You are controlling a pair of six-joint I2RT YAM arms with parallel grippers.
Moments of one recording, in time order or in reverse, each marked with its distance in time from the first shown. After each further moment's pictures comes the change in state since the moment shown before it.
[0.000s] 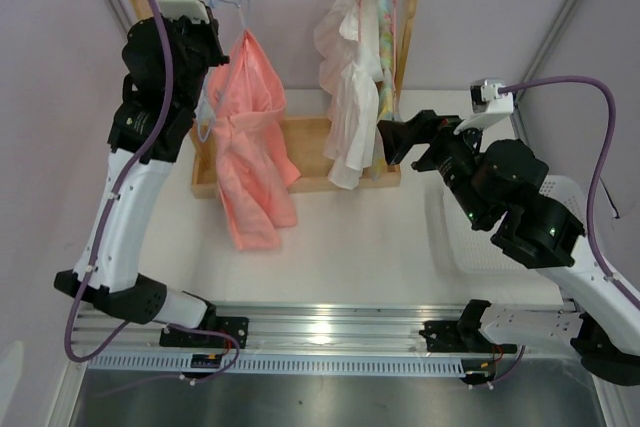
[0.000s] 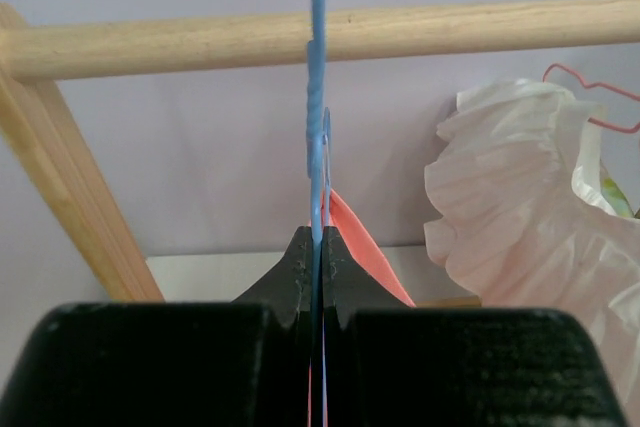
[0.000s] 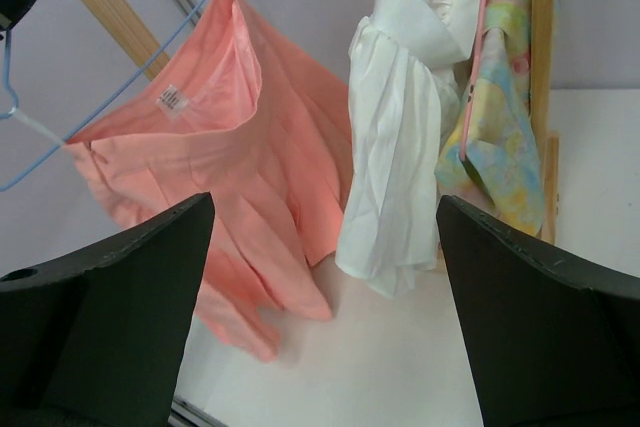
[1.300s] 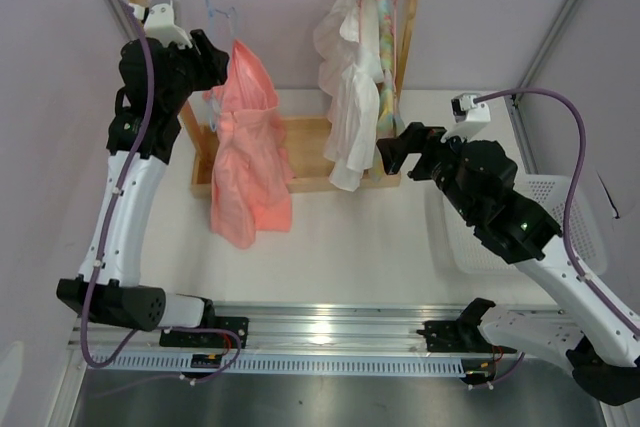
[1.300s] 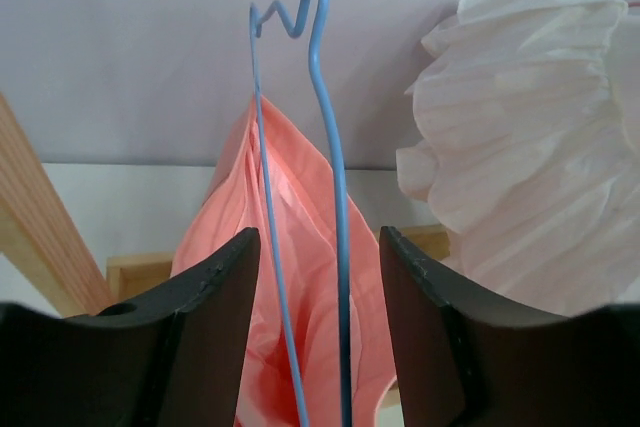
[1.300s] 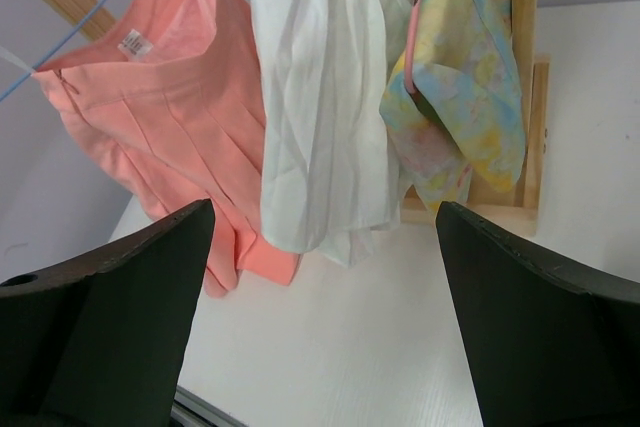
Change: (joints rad) left arm 0.280 -0.019 -0.286 0.064 0.396 -0.258; right arm -0.224 -0.048 -0.232 0.016 -0.237 0.079
